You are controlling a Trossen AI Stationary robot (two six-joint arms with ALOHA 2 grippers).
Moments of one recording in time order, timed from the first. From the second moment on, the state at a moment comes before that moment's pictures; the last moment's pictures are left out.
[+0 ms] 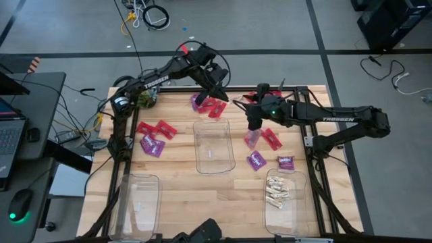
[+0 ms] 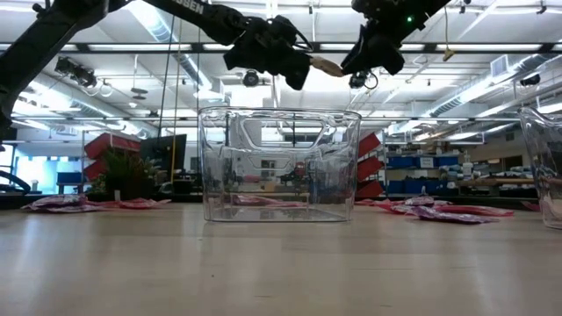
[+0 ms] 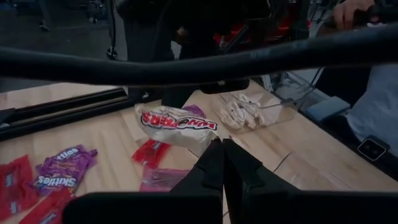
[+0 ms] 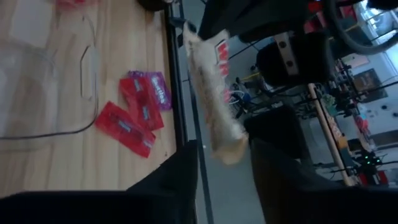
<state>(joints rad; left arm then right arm) 0.61 2.00 1.91 -0.70 1.10 0.65 -0.17 1.23 1.00 -0.27 0.53 -0.67</state>
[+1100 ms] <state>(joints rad) 0.60 2.00 1.91 -0.68 1.17 0.65 -0.13 1.23 1.00 -0.24 0.53 -0.64</state>
